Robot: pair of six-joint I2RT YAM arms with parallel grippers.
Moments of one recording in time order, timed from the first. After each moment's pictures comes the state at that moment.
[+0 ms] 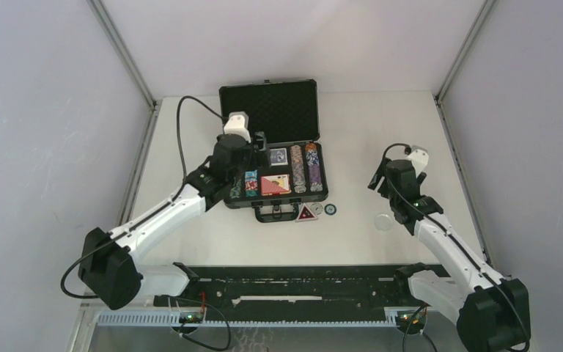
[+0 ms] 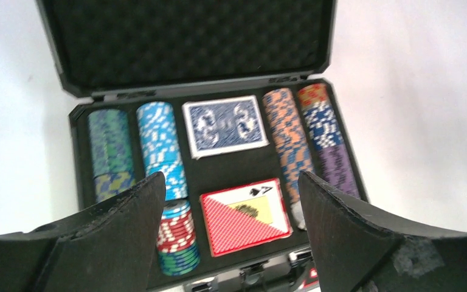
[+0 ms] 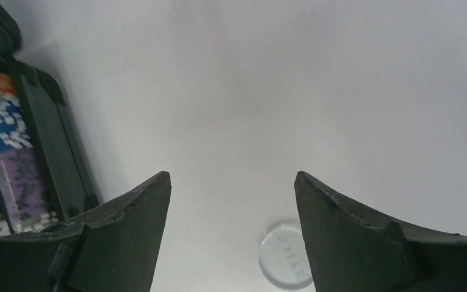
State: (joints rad) left arm -0.63 1.30 1.01 -0.12 -0.32 -0.41; right arm 0.30 0.96 0.63 -0.30 0.42 0.49
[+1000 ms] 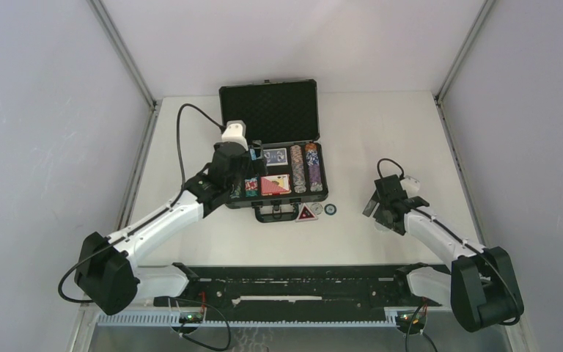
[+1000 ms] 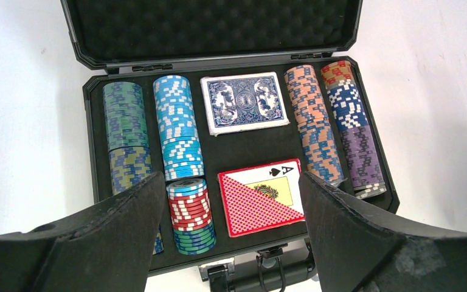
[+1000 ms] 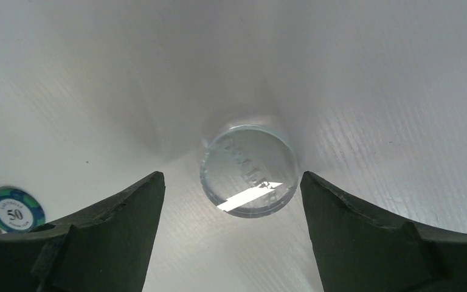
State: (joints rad) left arm -0.63 1.23 0.90 -0.13 -0.36 -0.42; right arm 0.27 1.14 0.53 -0.55 0.31 0.77
